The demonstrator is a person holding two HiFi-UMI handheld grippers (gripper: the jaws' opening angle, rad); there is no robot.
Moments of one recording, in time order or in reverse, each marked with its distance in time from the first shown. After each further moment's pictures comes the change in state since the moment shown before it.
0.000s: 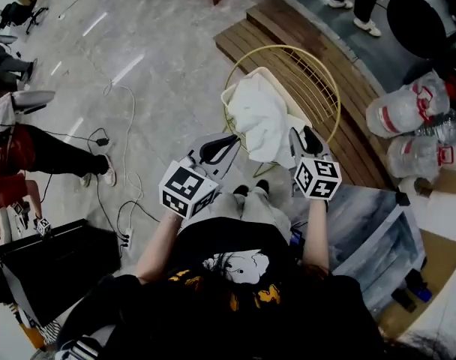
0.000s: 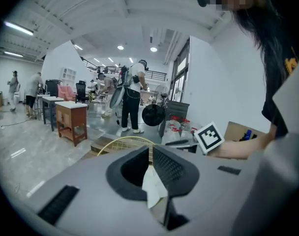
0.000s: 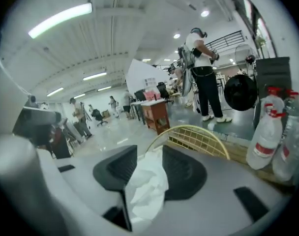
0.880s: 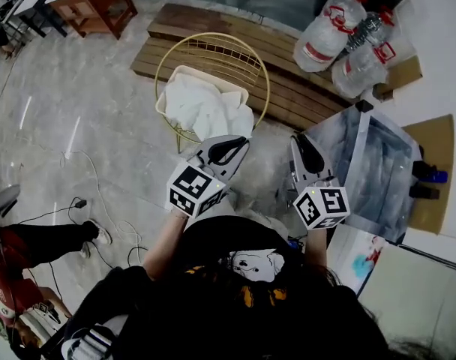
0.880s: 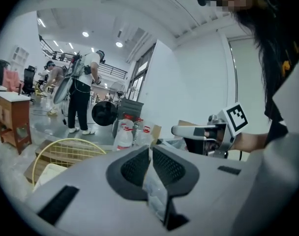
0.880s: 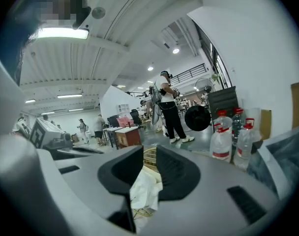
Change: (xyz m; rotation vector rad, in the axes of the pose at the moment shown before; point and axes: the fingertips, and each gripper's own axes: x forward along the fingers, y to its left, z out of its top) left arm 0.029 -0.166 -0.008 0.113 -0.005 -0.559; right arm -0.246 0.016 0.014 0.129 -0.335 -0.363
